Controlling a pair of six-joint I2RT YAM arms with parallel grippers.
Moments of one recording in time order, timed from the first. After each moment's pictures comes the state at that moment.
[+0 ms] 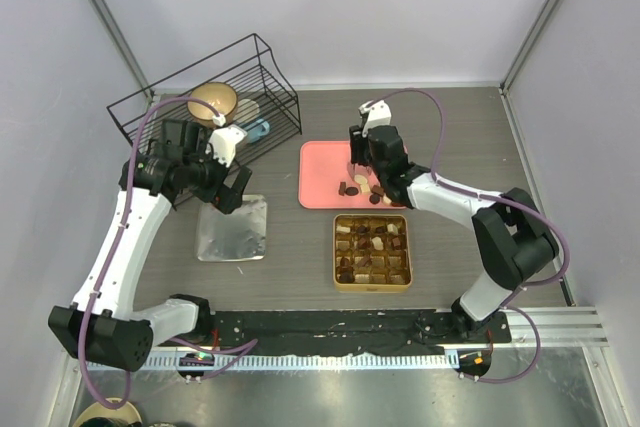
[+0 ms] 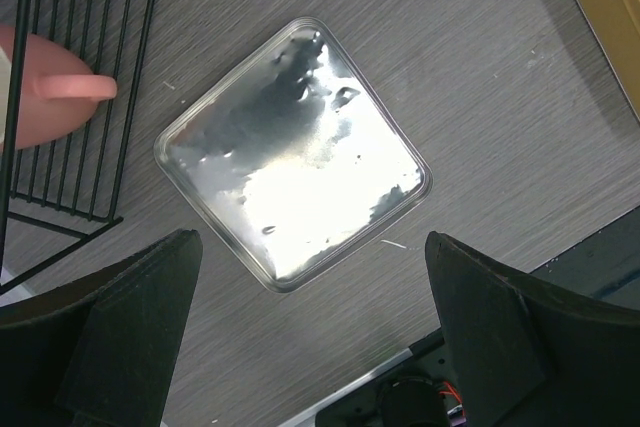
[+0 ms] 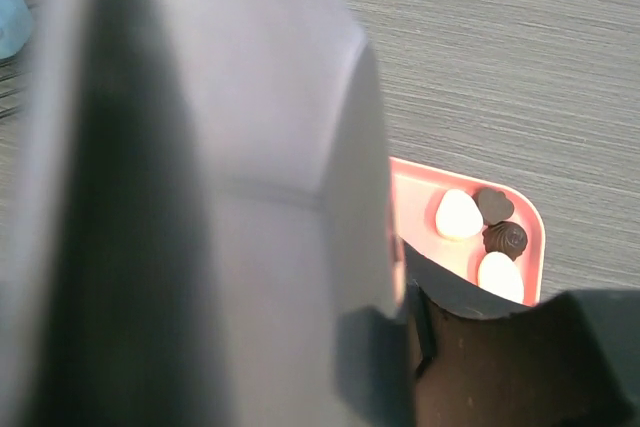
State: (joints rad) left arm -0.19 1.17 1.28 -1.07 0.24 0.37; right arm 0.56 1.63 0.98 0.32 0.31 0.11
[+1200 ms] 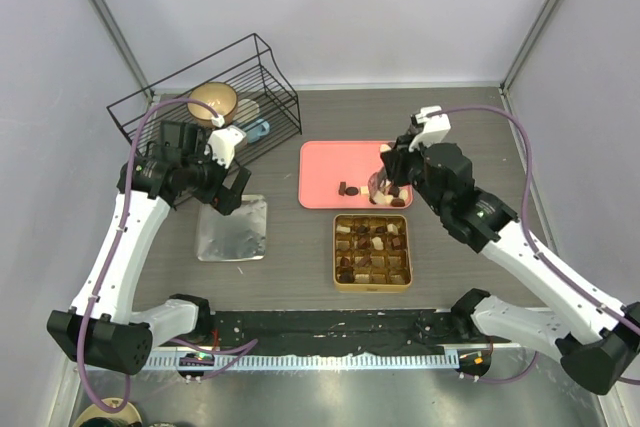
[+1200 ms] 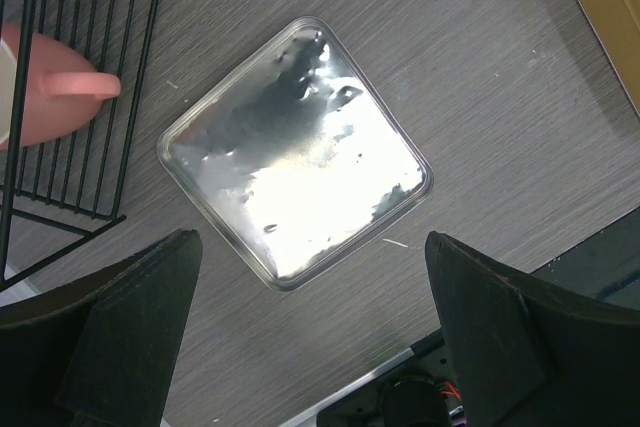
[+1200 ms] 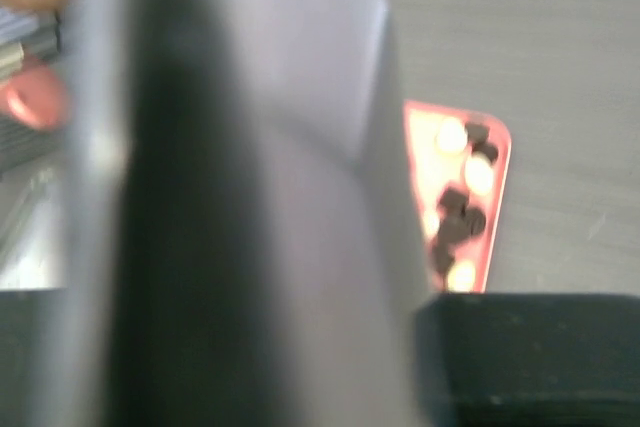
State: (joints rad) left arm -0.19 1.15 1.28 -1.08 0.23 0.37; right arm 0.66 0.99 0.97 -0.23 0.31 0.25
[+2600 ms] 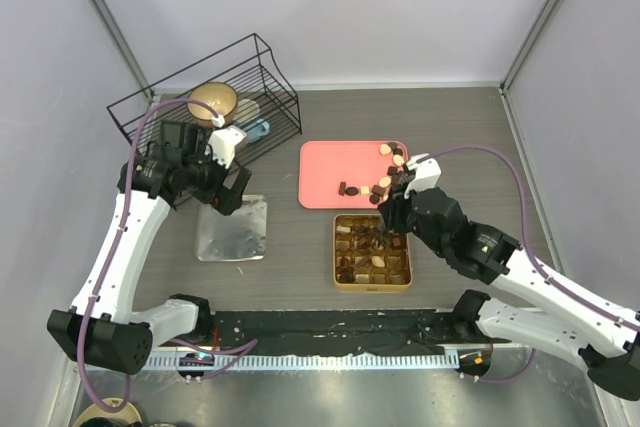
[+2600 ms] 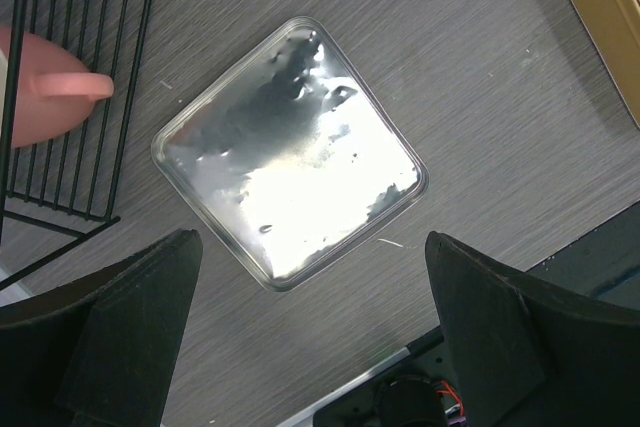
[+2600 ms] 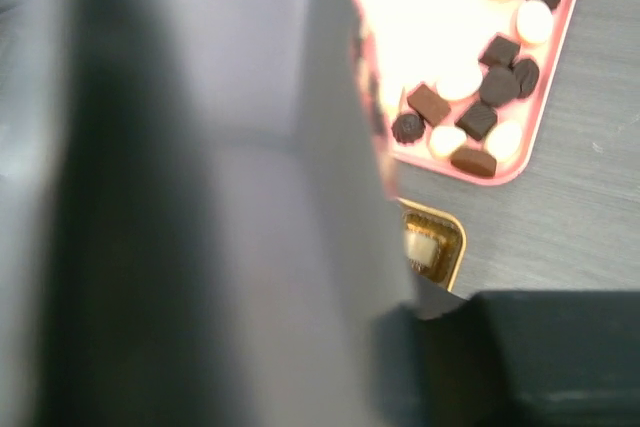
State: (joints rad) left arm -0.19 1.15 1.28 -1.08 0.24 0.37; right arm 0.88 0.79 0.76 -0.45 0.41 0.42
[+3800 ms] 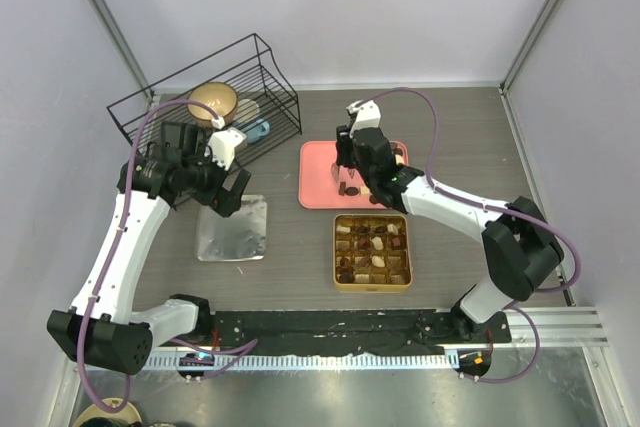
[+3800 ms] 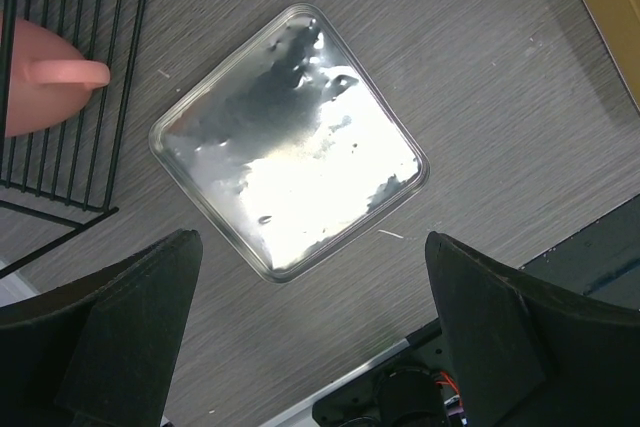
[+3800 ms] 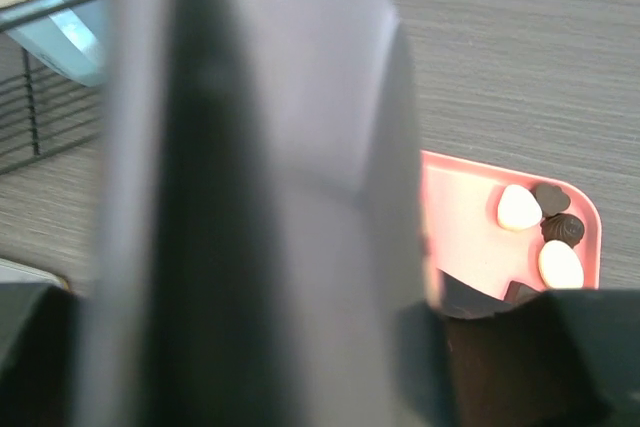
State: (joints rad) left arm -0.19 1.15 1.28 -1.10 0.24 0.37; right arm 0.69 1.57 1.05 0.21 0.40 0.21
